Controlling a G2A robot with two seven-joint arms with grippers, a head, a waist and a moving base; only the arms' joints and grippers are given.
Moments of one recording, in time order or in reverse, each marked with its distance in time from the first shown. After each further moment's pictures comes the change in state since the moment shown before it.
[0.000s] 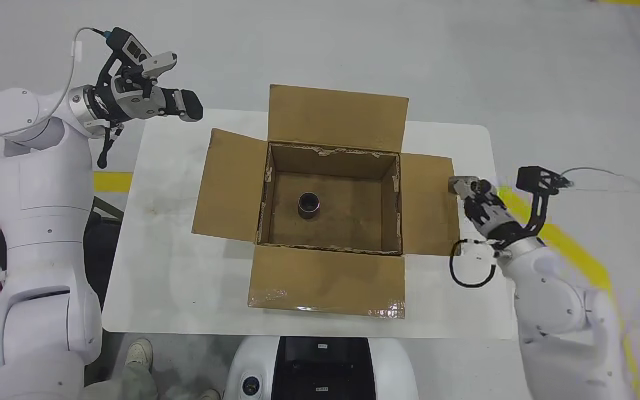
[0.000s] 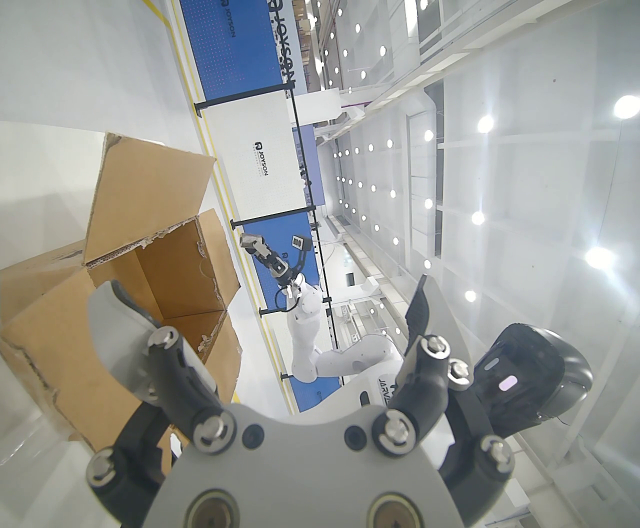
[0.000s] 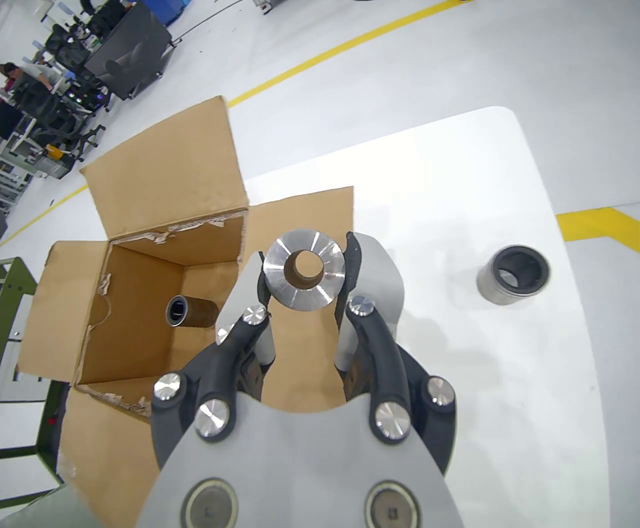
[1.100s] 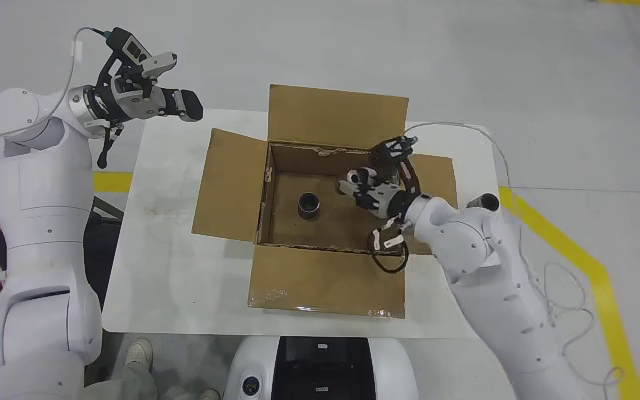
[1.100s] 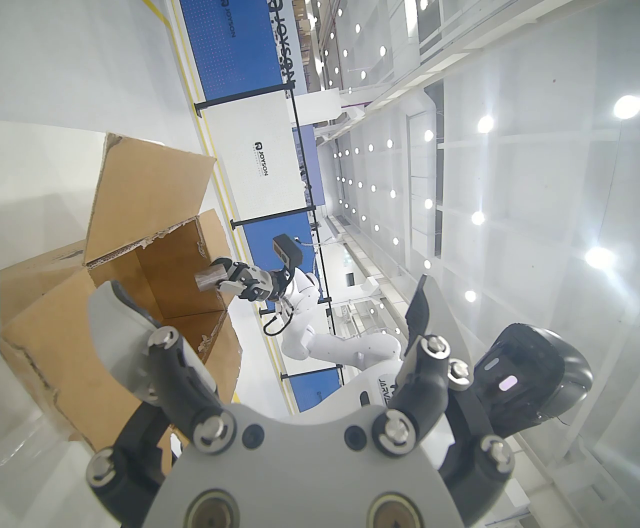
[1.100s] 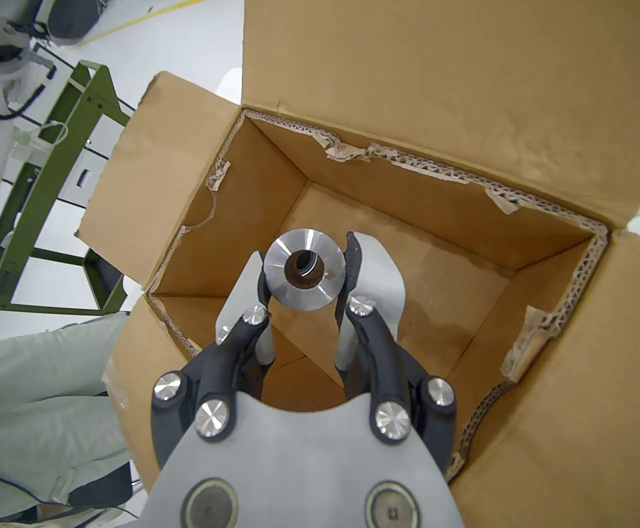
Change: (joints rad) left arm 0.000 0.000 0.000 0.000 0.000 0.000 0.000; right arm 0.478 -0.028 -0.486 0.297 -0.026 -0.164 0.227
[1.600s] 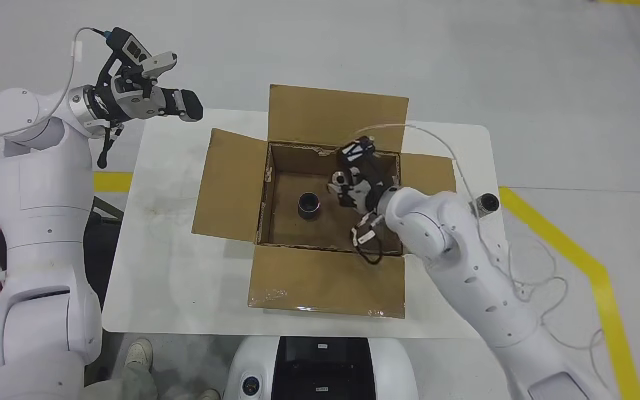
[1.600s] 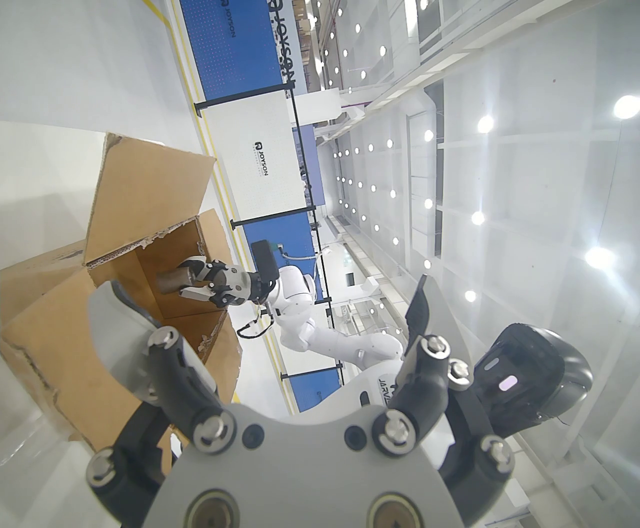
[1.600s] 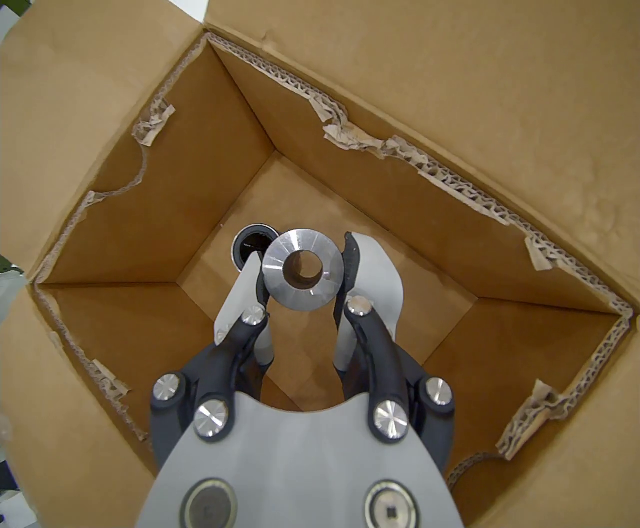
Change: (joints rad) left arm 0.000 0.000 0.000 0.000 0.000 0.000 0.000; right arm 0.157 -0.029 -0.167 0.154 -0.194 0.009 0.034
